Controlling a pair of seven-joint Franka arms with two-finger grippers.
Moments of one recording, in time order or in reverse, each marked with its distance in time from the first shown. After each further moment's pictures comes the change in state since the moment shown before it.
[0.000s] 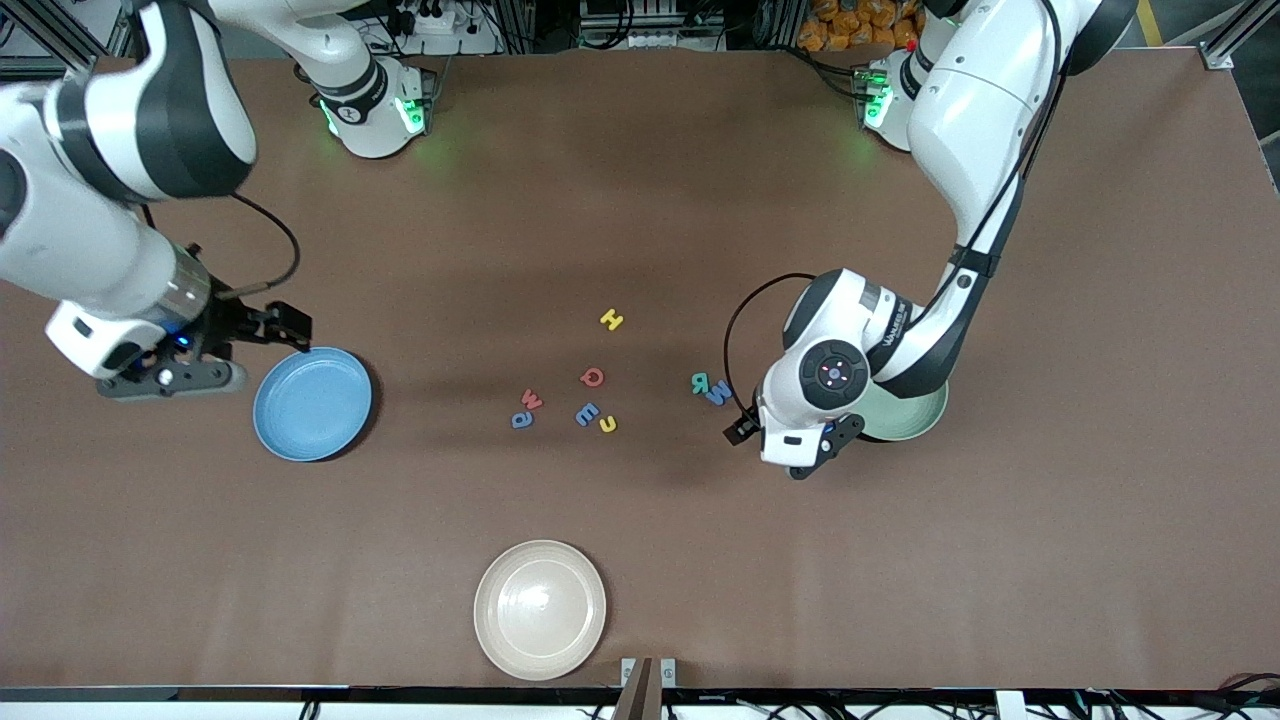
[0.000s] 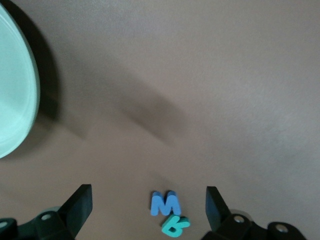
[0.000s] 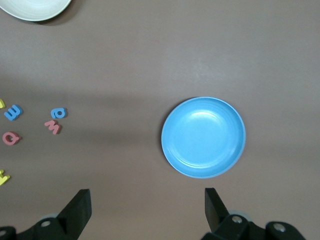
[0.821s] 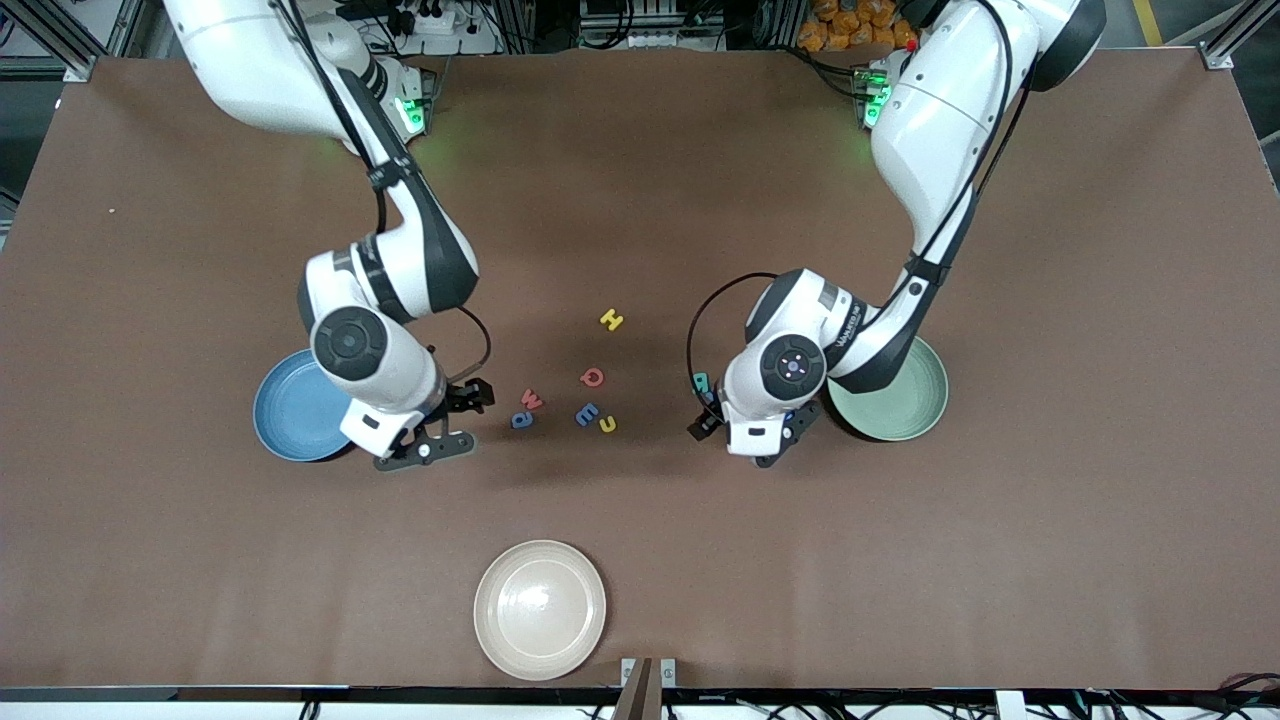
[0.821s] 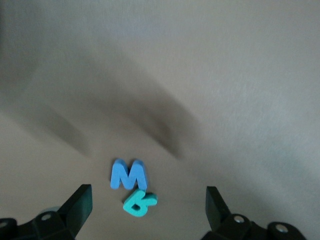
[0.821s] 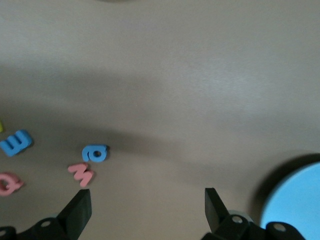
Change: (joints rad) left arm -0.083 0.061 -0.005 -0.002 -0.036 0.083 -0.132; right arm 0.223 0.392 0.001 0.081 0.008 0.286 0.118
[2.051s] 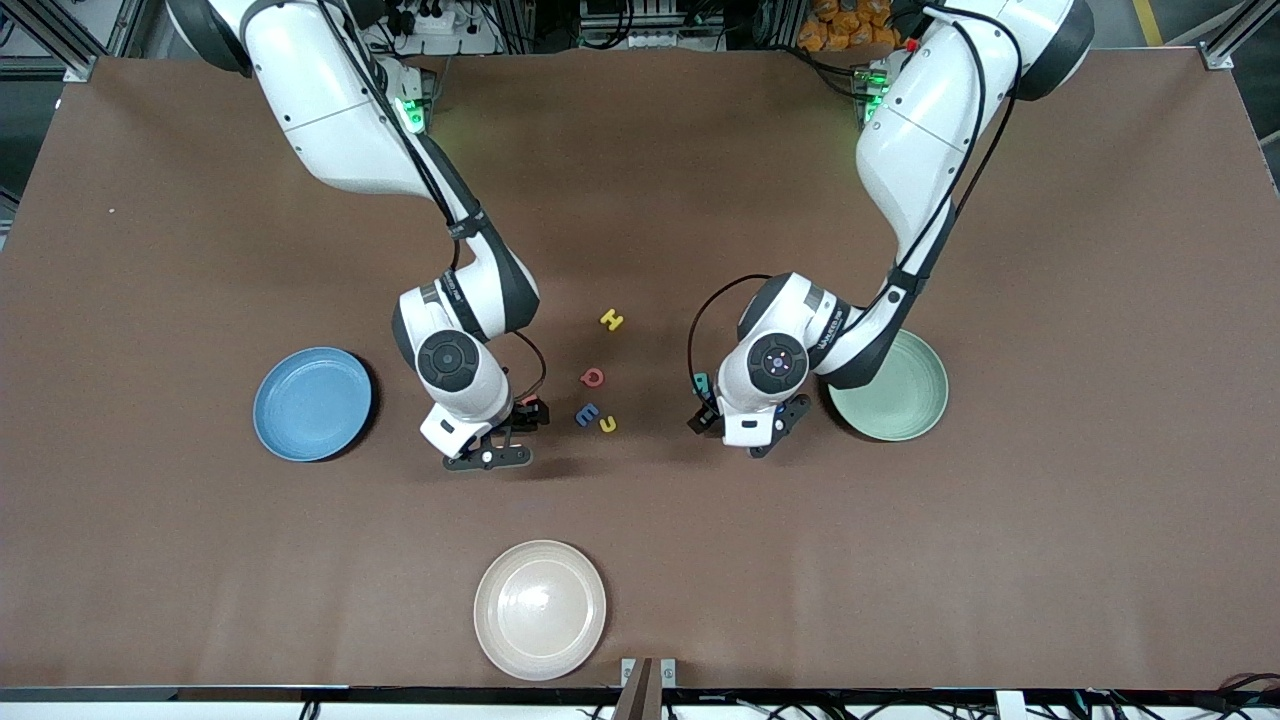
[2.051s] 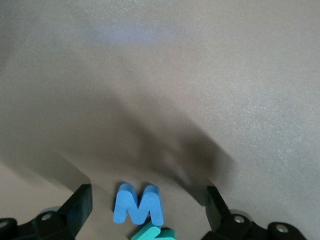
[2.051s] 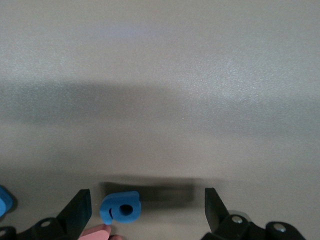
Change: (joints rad) left arm -0.005 0.036 0.005 -0.084 0.023 0.117 -0.025; right arm 0.078 0.152 0.000 -0.043 0.026 0.254 0.188
